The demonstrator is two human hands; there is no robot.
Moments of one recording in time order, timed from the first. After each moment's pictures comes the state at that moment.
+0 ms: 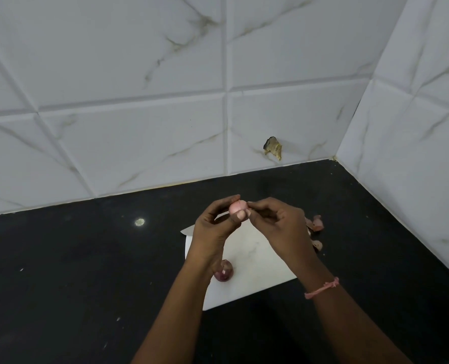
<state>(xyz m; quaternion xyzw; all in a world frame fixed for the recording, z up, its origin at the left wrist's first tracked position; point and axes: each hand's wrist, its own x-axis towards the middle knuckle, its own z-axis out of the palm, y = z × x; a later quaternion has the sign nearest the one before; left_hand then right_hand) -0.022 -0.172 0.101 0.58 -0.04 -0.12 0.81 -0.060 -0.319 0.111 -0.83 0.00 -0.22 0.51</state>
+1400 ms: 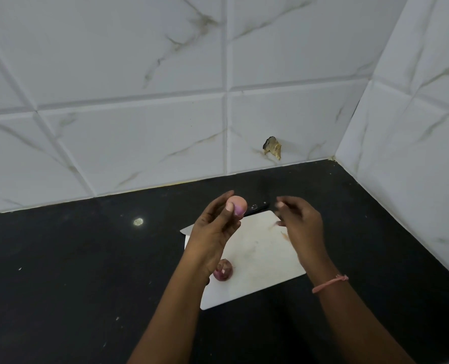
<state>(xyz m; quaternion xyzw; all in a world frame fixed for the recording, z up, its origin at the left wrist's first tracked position) -0.016 -0.170 0.102 0.47 0.04 -0.19 0.86 -0.051 -0.352 0.087 -0.75 0.22 -0.21 0.59</state>
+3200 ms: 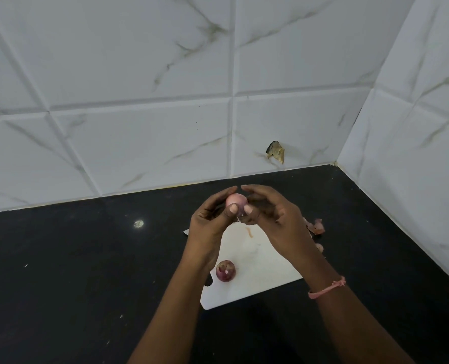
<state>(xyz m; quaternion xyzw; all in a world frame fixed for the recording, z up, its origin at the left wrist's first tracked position) -0.022 -0.157 0.112 0.54 -0.10 -0.08 0.83 -0.062 -0.307 0.137 -0.81 -0.08 -0.19 0.55</state>
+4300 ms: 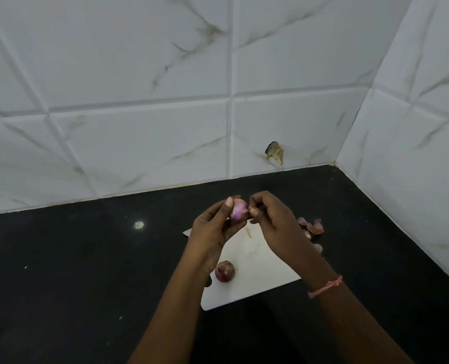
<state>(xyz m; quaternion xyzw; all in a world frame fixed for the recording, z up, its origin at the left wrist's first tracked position) -0.023 -0.163 0.120 0.50 0.04 -0.19 0.84 -0.056 -0.312 0.128 -0.89 -0.05 -0.16 0.42</state>
